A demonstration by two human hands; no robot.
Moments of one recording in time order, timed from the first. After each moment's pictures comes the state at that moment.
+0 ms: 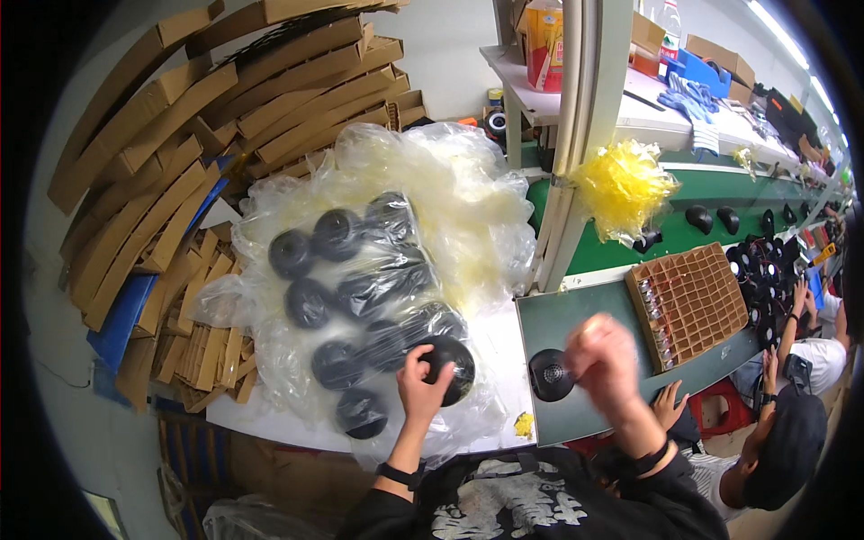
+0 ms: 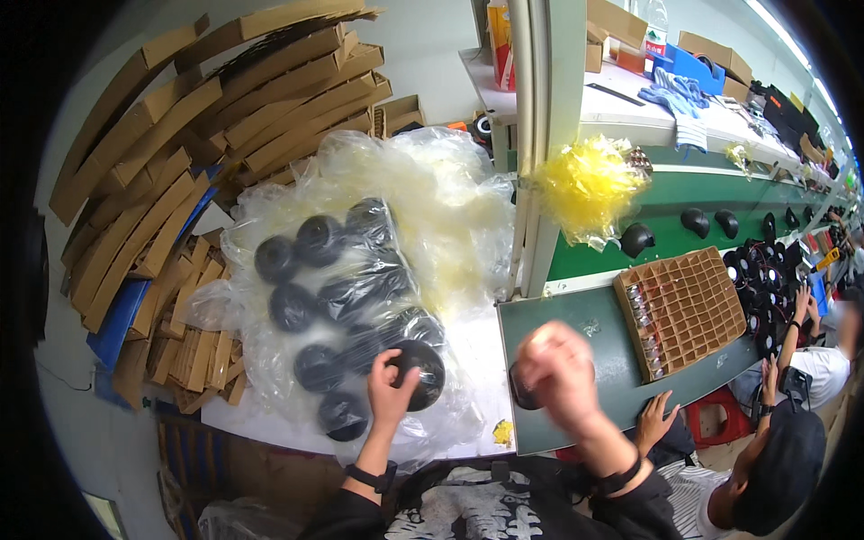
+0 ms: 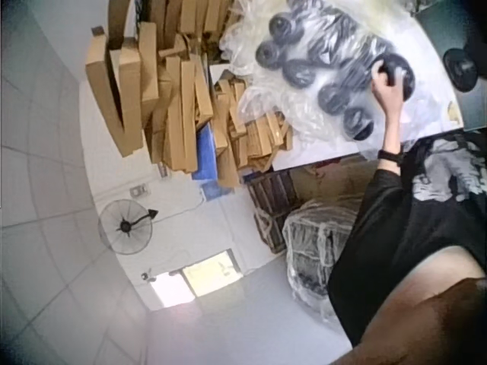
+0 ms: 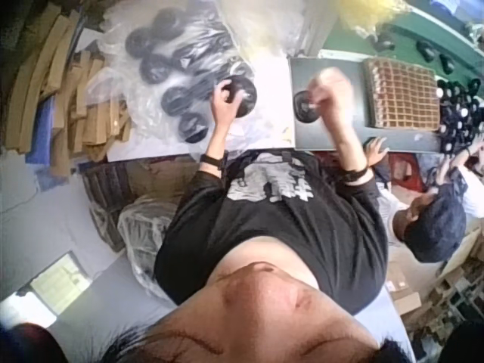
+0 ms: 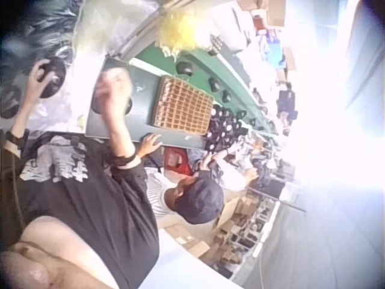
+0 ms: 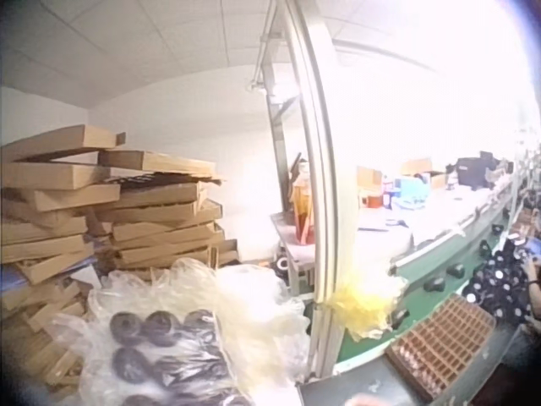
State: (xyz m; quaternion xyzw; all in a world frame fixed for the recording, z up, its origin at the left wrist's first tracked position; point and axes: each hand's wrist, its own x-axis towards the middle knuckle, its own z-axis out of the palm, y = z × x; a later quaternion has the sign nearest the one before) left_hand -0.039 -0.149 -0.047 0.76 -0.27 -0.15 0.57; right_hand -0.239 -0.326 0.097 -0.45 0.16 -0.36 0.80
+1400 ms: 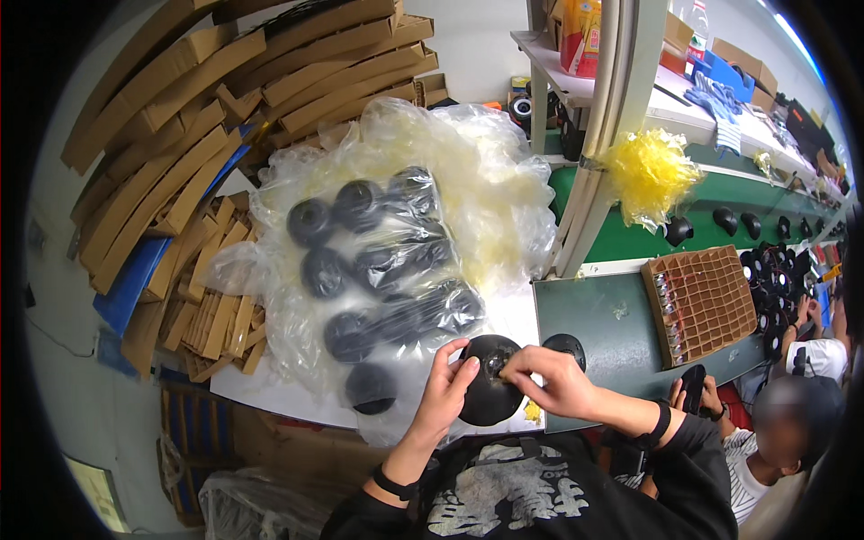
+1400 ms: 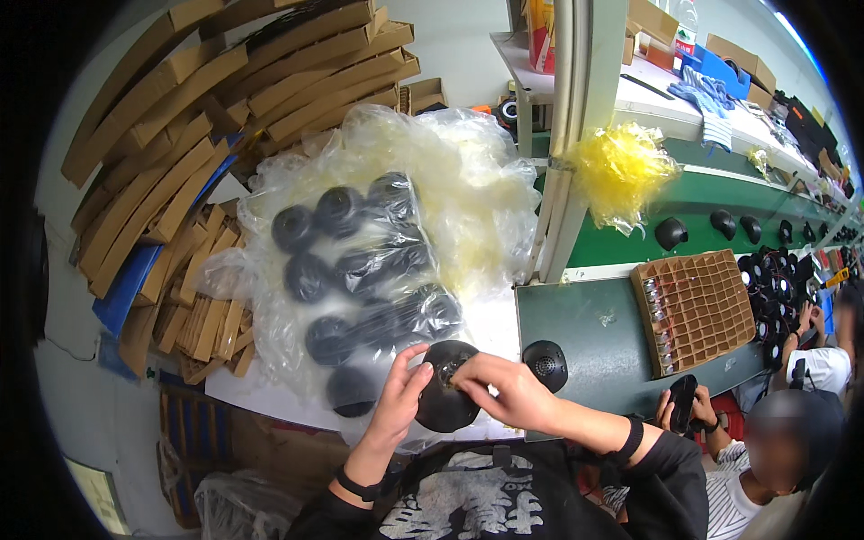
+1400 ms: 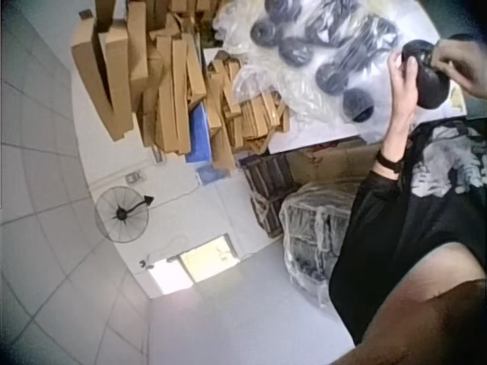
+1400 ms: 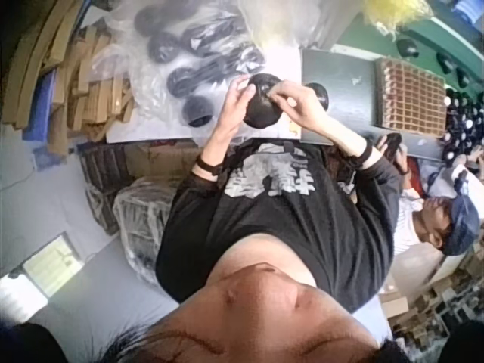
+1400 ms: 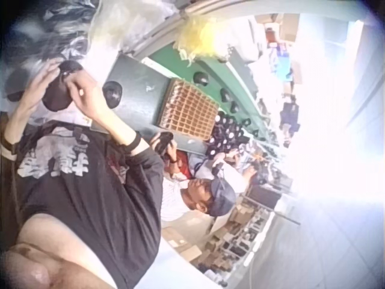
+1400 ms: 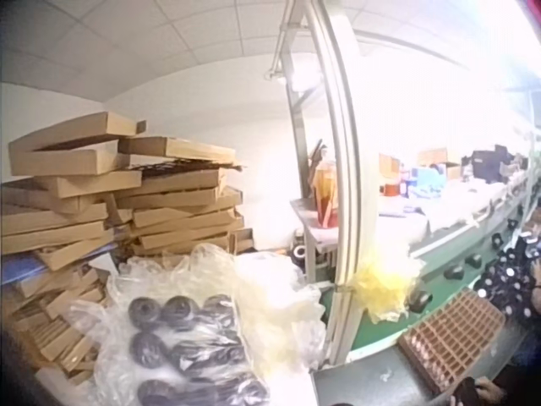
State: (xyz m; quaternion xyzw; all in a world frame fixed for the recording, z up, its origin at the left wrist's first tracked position) left_hand -0.092 -0.132 0.044 0.55 -0.16 -0.43 0.70; right_hand -0.215 -0.288 0.077 -0.83 0.03 -0.17 0.53
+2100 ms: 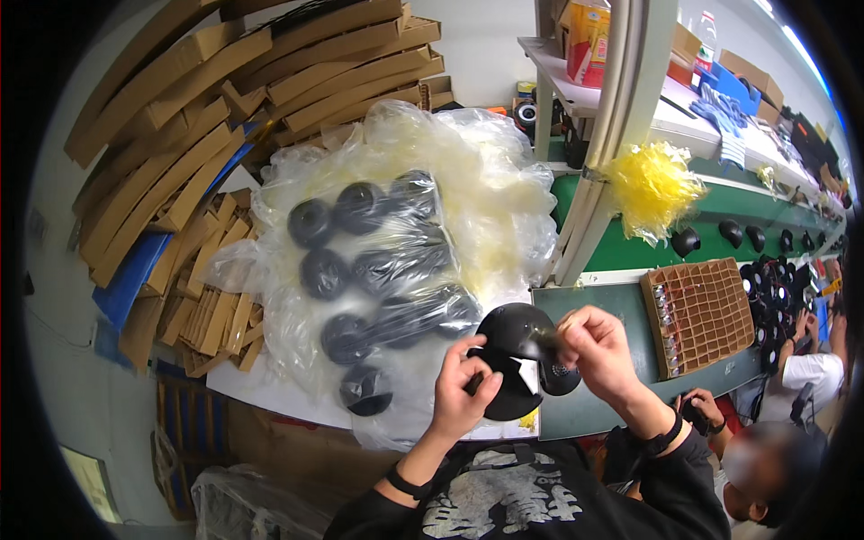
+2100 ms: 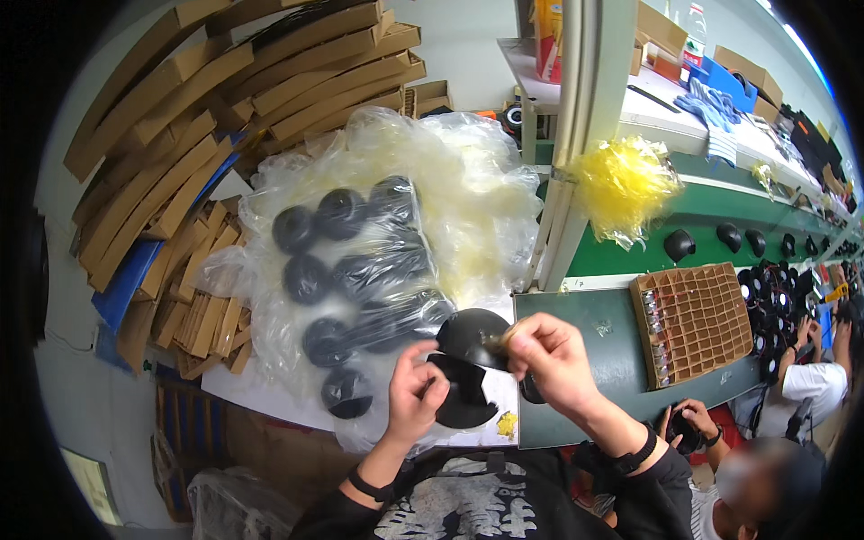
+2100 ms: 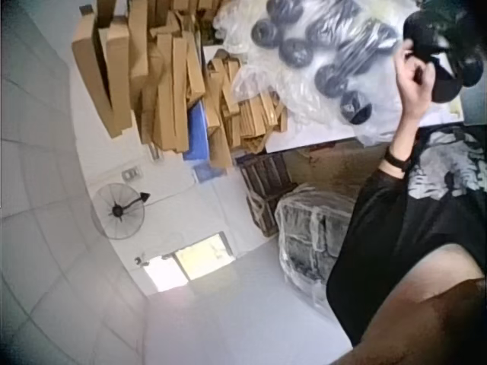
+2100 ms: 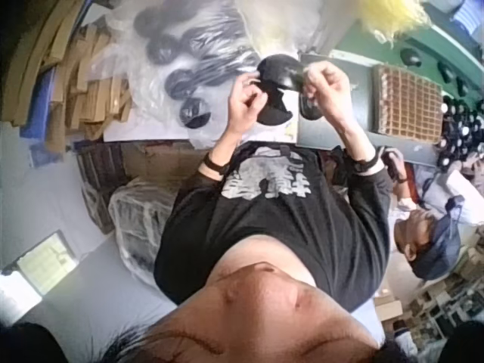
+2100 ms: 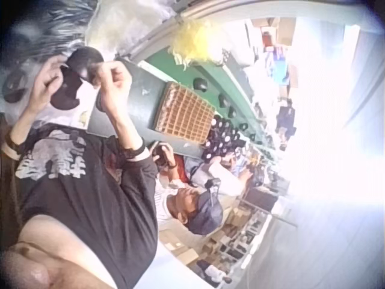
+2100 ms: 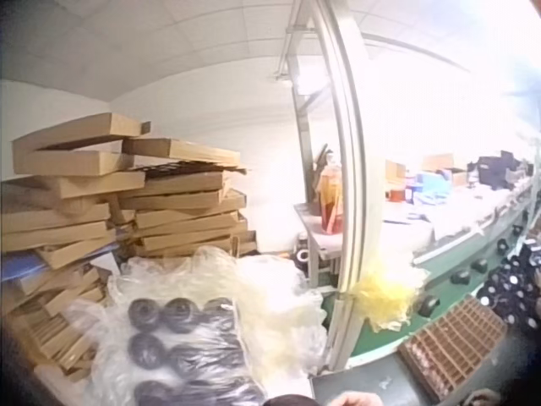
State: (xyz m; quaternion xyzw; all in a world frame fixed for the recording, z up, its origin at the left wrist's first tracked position) left_hand -0.106 -0.157 0.048 0.58 -0.33 -0.26 0.70; right_hand -0.224 -0.330 0.095 -0.51 0.09 -0.23 0.82
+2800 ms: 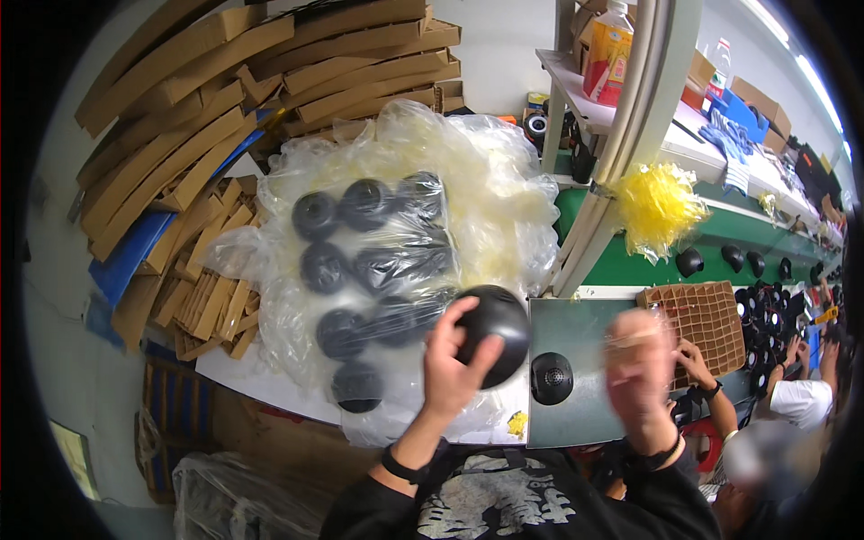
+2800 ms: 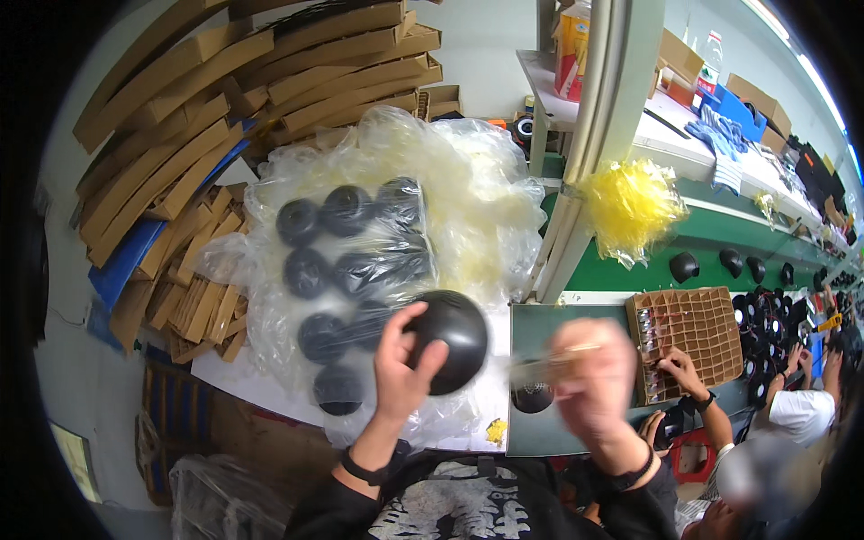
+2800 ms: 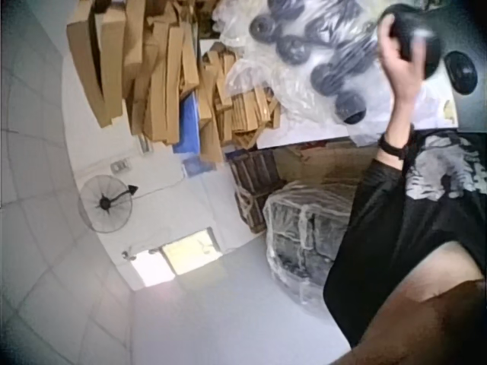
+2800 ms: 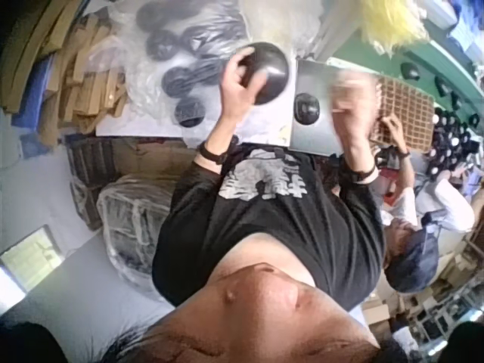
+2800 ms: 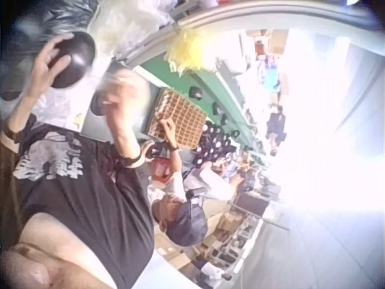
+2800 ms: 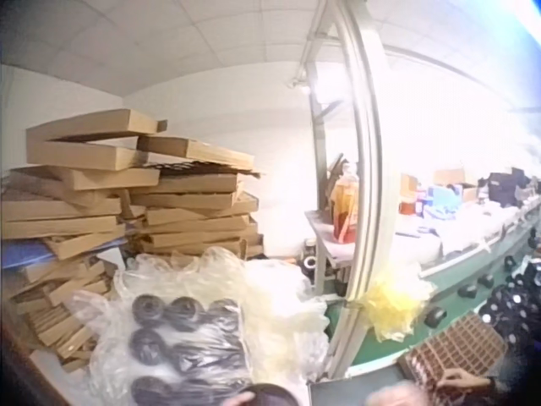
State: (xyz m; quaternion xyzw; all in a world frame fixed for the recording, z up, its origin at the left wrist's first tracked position) left_hand -0.082 -0.180 0.076 0.59 -0.30 -0.16 0.73; right_hand -0.246 -0.331 0.131 -0.48 0.02 -0.37 0.79
